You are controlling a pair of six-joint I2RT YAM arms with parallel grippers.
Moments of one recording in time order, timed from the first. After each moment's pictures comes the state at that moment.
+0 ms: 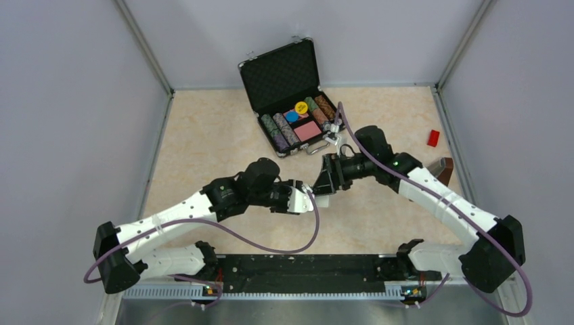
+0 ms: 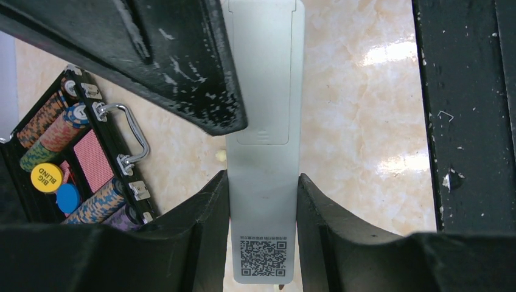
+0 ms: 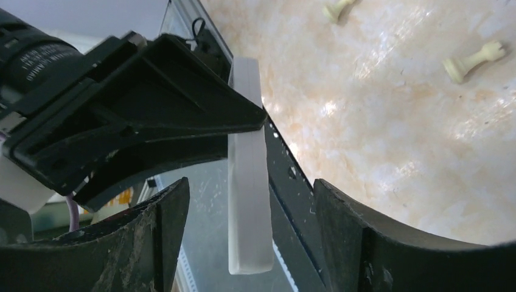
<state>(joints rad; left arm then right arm) -0.98 1.10 0.92 -0.45 0.31 0.68 0.59 1.18 0.96 -0.46 -0.76 0.48</state>
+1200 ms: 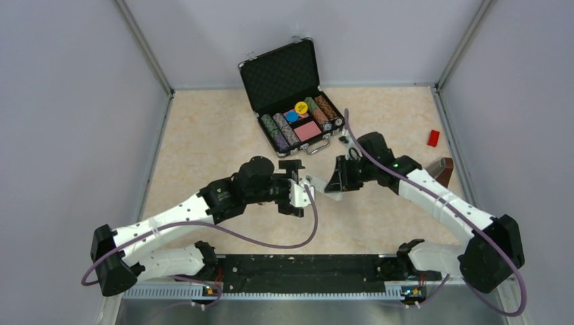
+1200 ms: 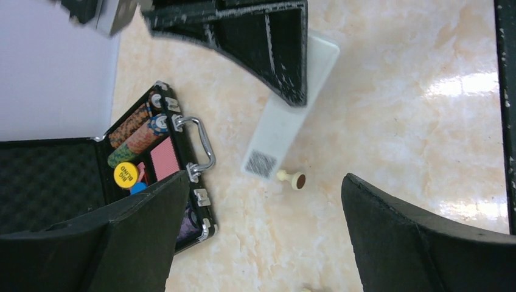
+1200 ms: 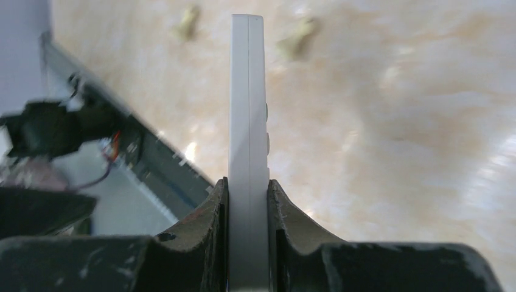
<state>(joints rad) -0.99 1.08 0.91 -0.30 0.22 0.73 0.57 1.22 0.89 -0.53 -0.51 0.46</state>
